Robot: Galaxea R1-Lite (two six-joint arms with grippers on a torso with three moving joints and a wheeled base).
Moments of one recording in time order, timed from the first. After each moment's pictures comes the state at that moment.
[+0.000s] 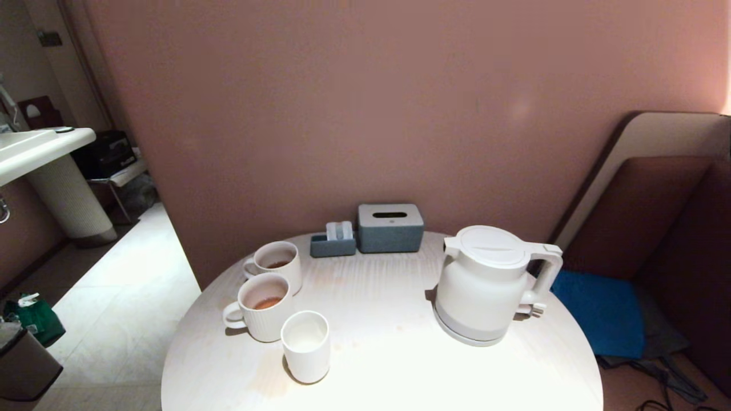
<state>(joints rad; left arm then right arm) 0.01 0.00 0.00 0.02 -0.04 0.07 0.00 0.00 0.00 0.00 0.00 -0.01</state>
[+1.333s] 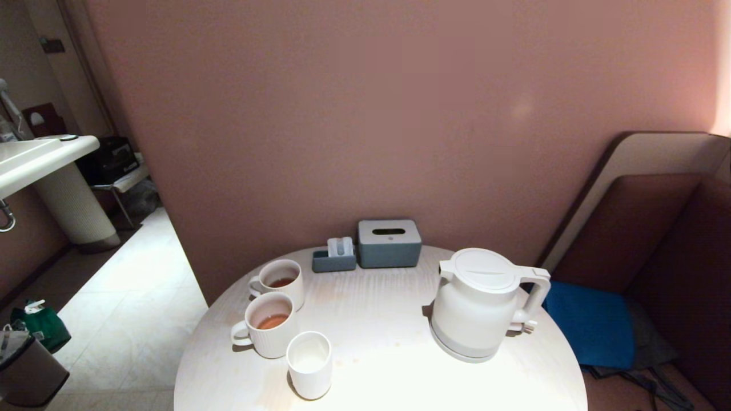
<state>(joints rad) 0.01 0.00 0.00 0.02 -0.04 0.07 0.00 0.00 0.00 0.00 0.00 0.00</state>
